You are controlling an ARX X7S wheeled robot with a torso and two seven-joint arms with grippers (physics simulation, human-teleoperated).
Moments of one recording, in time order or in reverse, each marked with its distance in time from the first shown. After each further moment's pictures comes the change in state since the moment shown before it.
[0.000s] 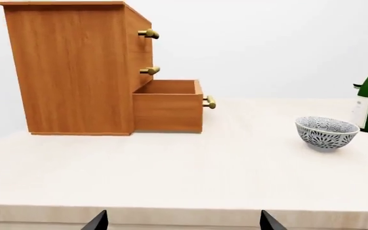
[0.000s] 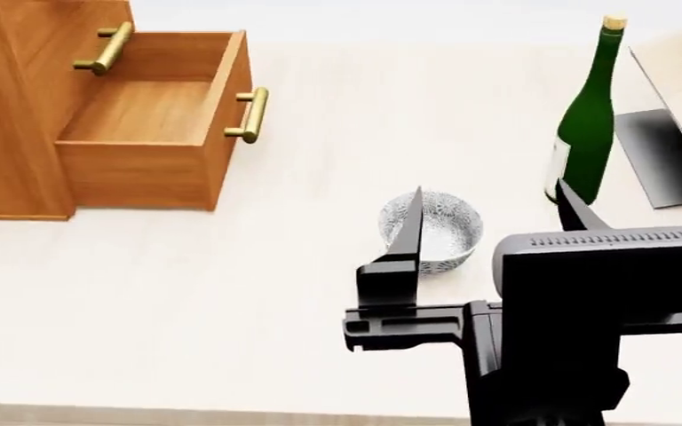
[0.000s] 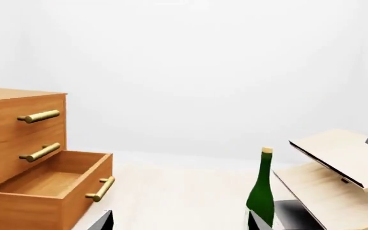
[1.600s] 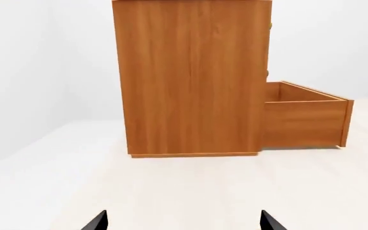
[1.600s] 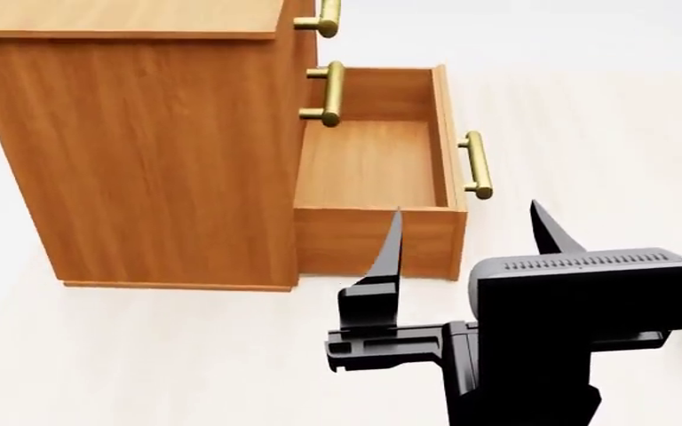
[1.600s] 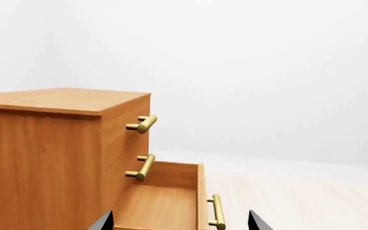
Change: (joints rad) left arm -0.009 -0.057 0.056 -0.022 0.008 0.026 -0.060; right arm -0.064 0.022 -0.042 0.039 0.049 -0.096 0.050
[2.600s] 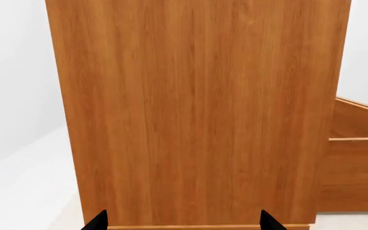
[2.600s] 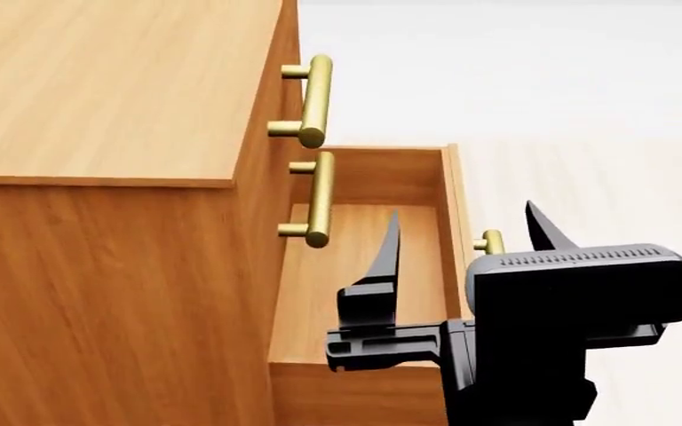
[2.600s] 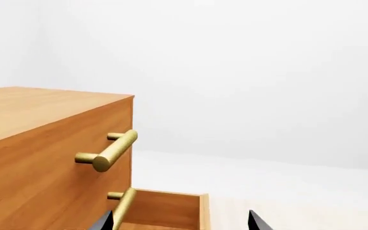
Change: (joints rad) left arm -0.004 -0.040 0.033 0.003 -0.020 0.004 -0.044; right arm 0.008 0.021 -0.006 0.024 0.040 -0.010 0.021
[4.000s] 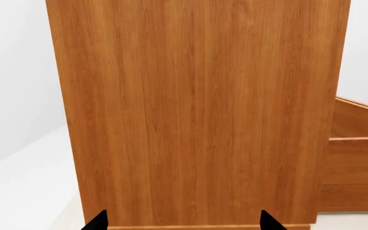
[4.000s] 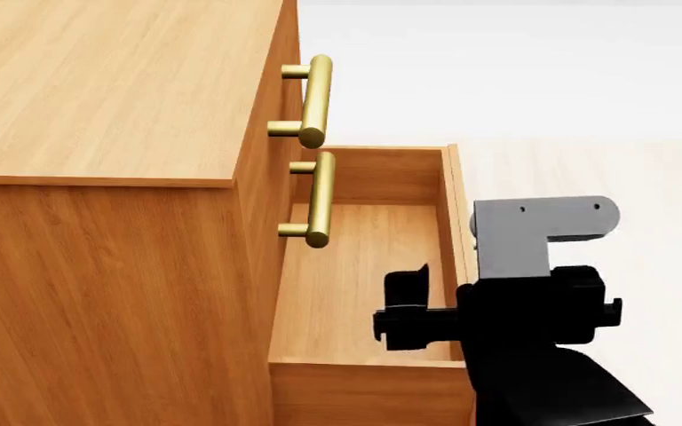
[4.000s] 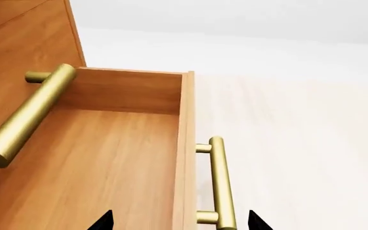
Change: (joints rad) left arm -0.008 -0.044 0.039 -0.006 -0.014 0.013 -0.052; right arm 0.260 0.005 -0.021 0.672 0.027 0.117 -0.039
